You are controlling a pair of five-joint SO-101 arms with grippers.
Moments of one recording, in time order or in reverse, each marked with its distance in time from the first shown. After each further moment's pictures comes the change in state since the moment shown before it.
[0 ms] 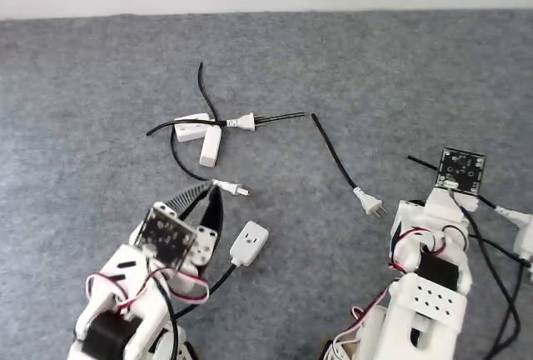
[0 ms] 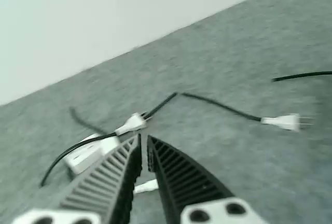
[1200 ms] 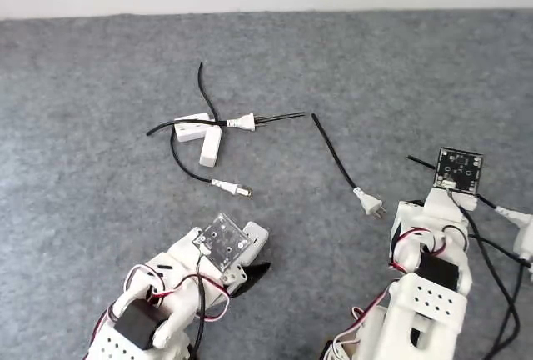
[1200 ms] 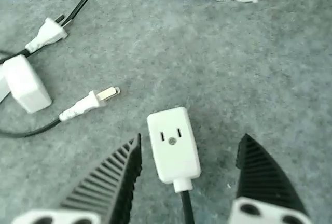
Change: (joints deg) left arm 9.5 1.1 14.4 6.9 -3.4; right arm 0.0 0.0 0.0 0.0 1.6
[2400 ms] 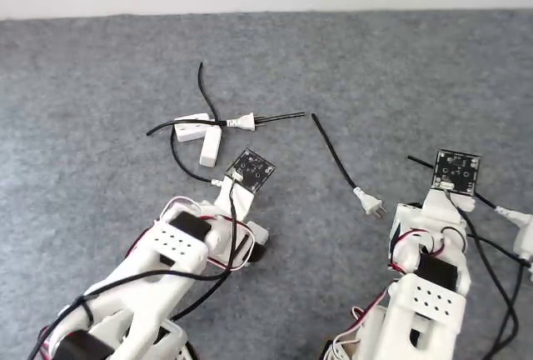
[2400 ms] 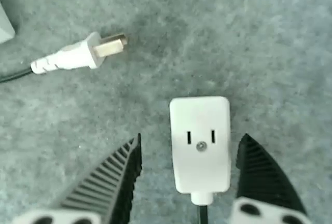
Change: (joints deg) left arm -4.7 76.7 -29.5 -17.5 6.1; right arm 0.0 0.0 0.9 0.0 0.4
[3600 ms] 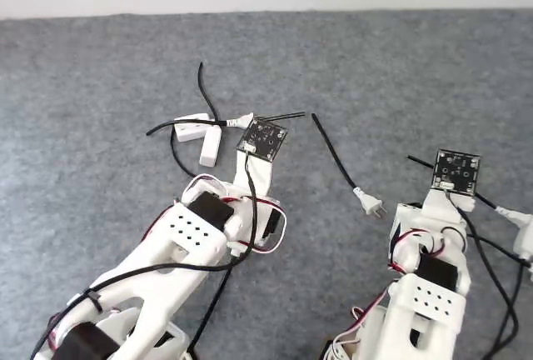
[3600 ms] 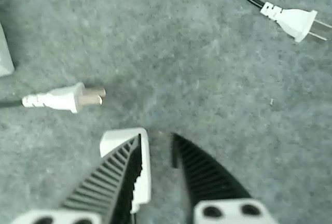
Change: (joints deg) left arm 7.5 1.7 -15.6 8.4 20.0; right arm 0.0 0.0 0.0 0.0 0.2
